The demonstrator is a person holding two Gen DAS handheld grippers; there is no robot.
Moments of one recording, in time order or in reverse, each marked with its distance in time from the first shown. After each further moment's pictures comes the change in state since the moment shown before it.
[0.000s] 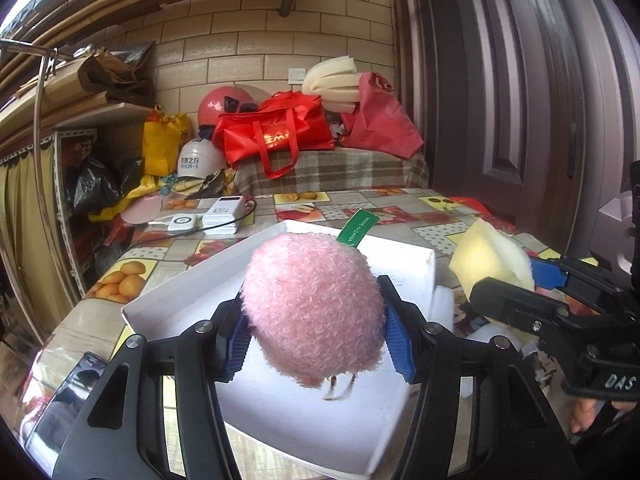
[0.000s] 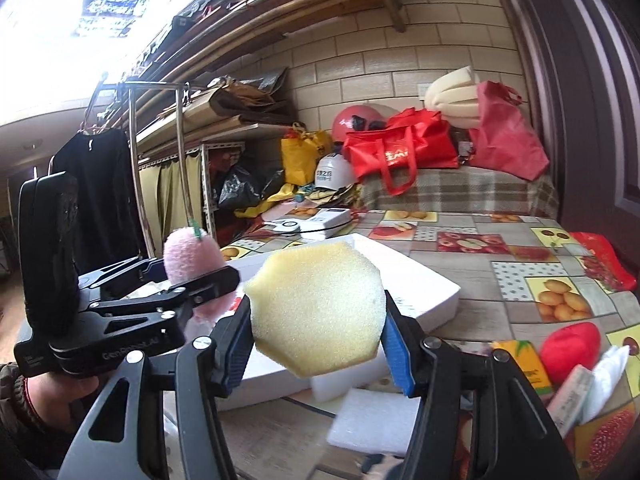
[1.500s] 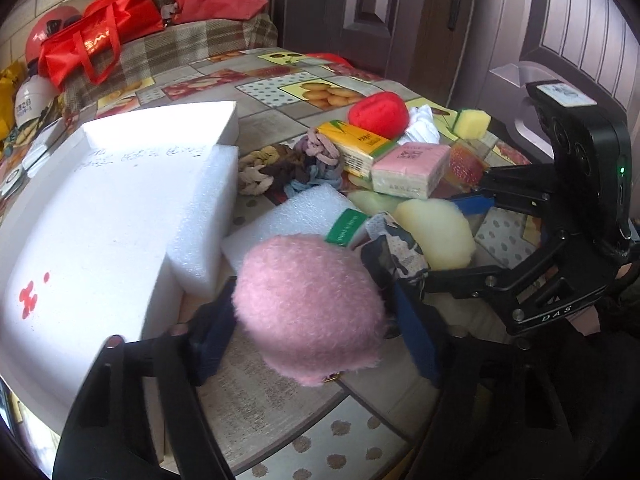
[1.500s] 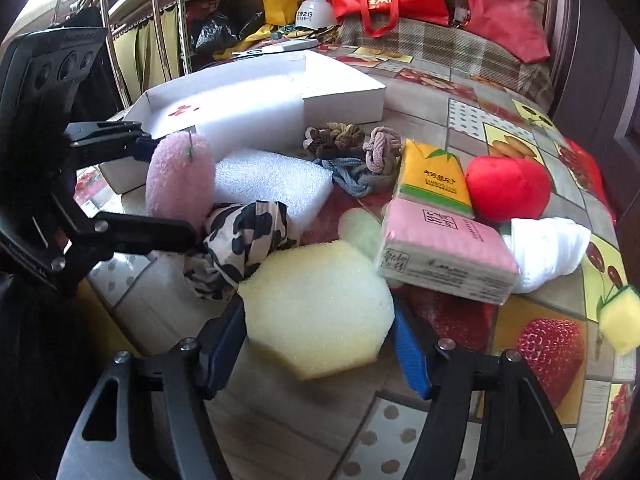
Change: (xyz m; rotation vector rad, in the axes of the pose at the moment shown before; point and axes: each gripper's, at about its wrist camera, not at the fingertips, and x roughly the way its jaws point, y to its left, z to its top) left arm 0.051 -0.121 -0.033 0.240 0.516 -0.478; right arm -0.029 -0.080 -0.069 -0.077 0.602 -0.055
